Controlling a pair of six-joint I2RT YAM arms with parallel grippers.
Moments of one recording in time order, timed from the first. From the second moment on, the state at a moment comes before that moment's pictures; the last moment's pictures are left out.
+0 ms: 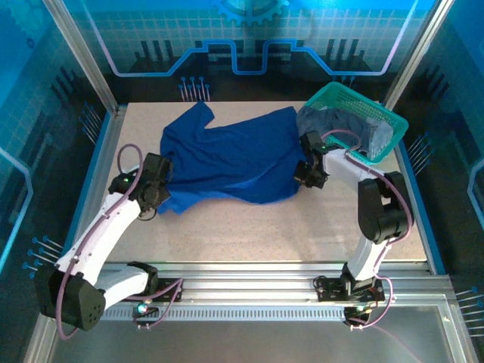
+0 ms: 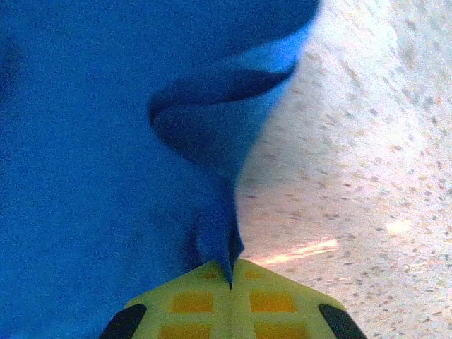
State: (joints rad) left arm -0.23 1.11 0.99 -1.09 -0.39 -0.93; right arm 0.29 1.75 1.22 -0.74 -0.01 0.69
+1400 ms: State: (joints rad) left arm 0.07 1.77 2.46 -0.77 -0.18 -0.52; right arm 0.33 1.71 2.01 -0.59 -0.27 0.56
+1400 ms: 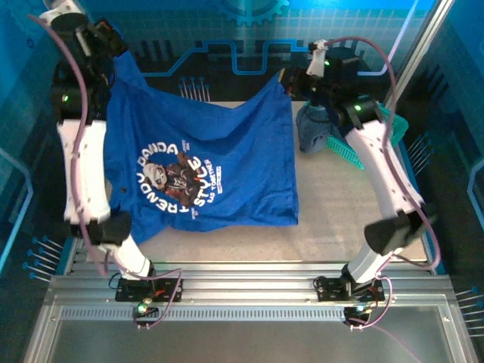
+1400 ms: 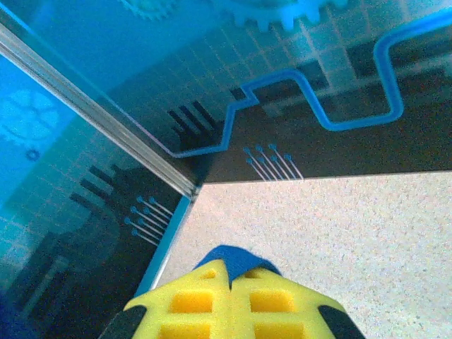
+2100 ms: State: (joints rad) left arm 0.30 1.51 2.35 -0.54 0.29 -0.80; right arm 0.19 2.00 2.59 -0.63 -0.39 0.63
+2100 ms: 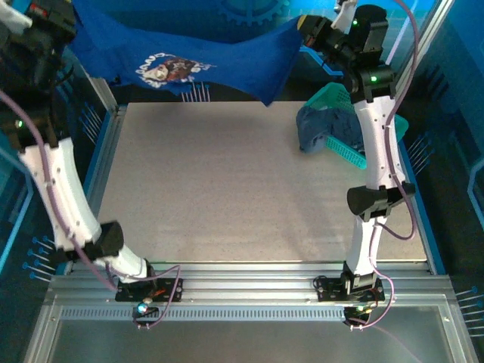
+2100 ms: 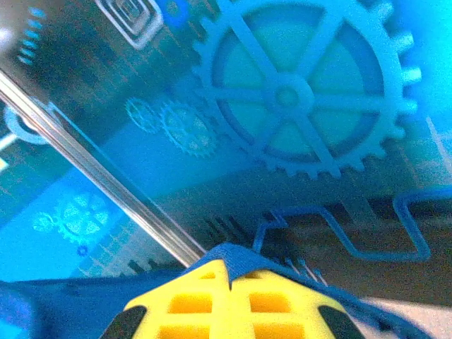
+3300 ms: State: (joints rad) left arm -0.31 0.80 0.39 -0.62 0.28 -1.35; right arm 0.18 1.59 1.04 -0.82 -0.01 0.63
